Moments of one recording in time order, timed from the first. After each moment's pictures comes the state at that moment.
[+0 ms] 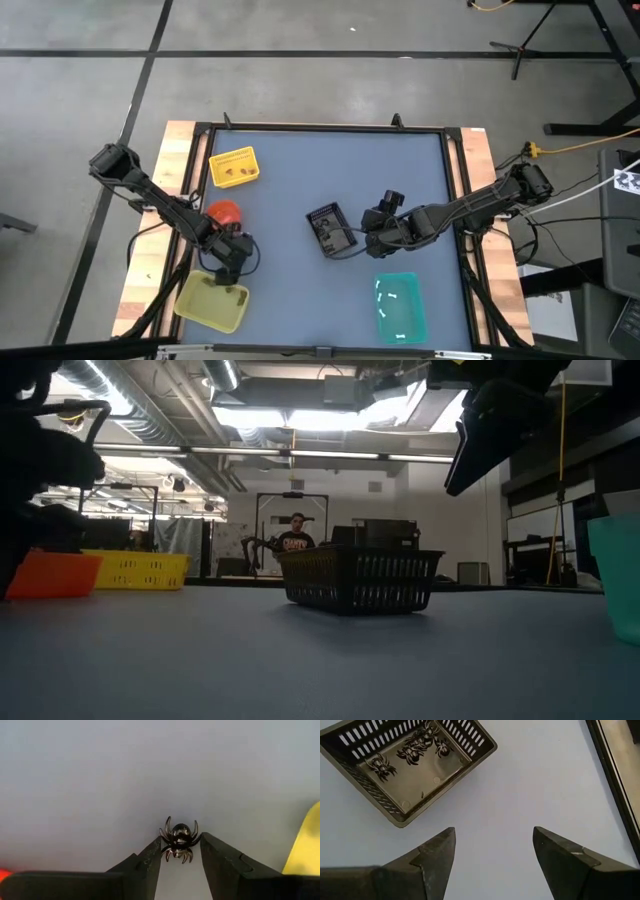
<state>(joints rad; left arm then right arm) -0.56 1.28 0.51 -0.47 -0.06 -0.68 0.36 1.53 1.14 -0.88 0.56 0.49</state>
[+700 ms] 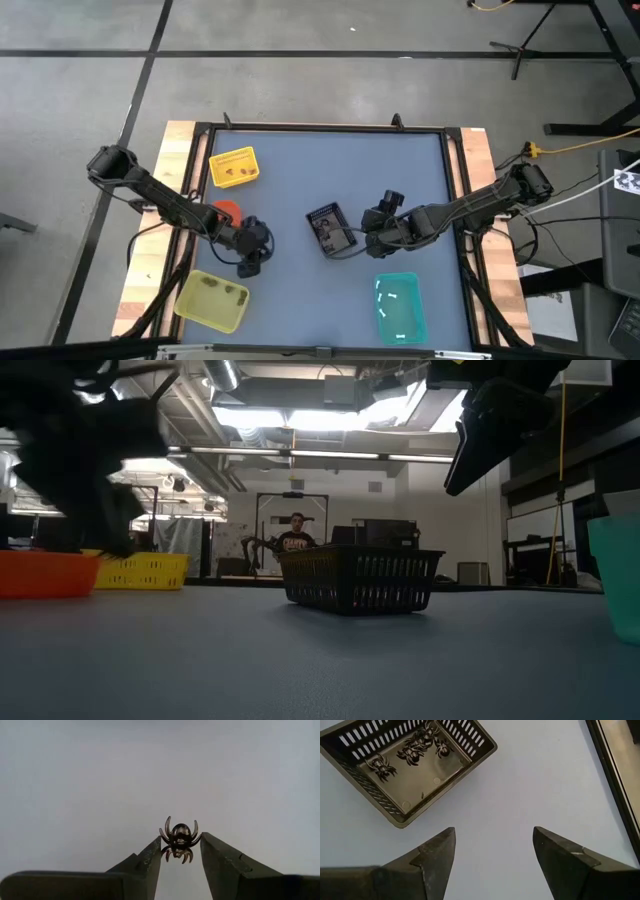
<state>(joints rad) -0.41 1.27 0.51 -0.17 -0.13 -0.67 0.36 1.53 1.14 -0.88 0.56 0.49</state>
